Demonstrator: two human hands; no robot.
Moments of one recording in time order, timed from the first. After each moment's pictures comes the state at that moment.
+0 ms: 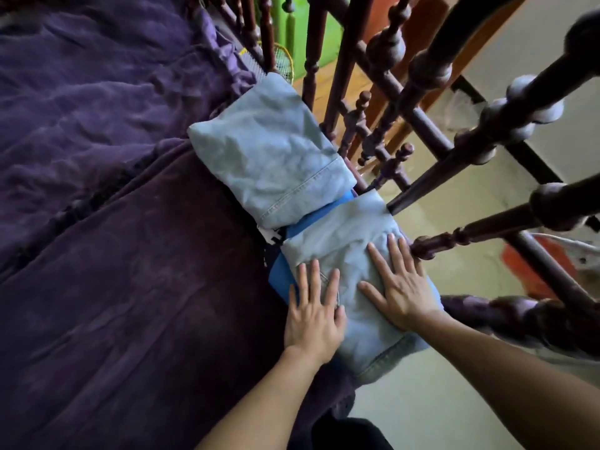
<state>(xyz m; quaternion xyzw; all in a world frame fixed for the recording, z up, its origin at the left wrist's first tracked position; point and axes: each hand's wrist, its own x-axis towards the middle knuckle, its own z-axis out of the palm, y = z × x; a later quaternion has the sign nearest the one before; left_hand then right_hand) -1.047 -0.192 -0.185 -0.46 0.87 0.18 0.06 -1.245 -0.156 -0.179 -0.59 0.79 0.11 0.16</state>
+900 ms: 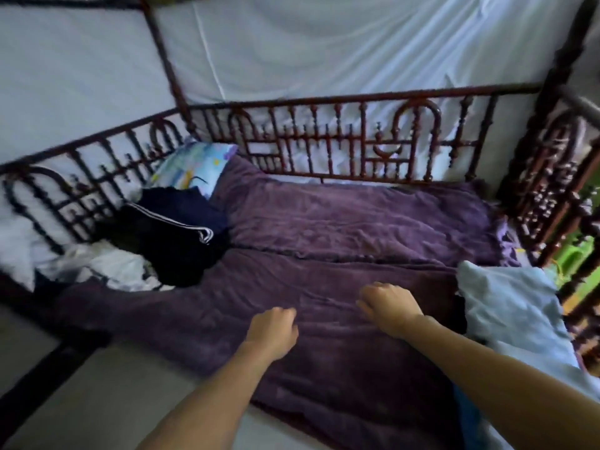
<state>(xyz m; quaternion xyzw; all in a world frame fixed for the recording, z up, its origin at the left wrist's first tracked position) -0.709 -0.001 0.103 -0.81 0.58 0.07 0.03 -0.912 -0.153 0.103 -0.93 0.36 -0.05 0.06</state>
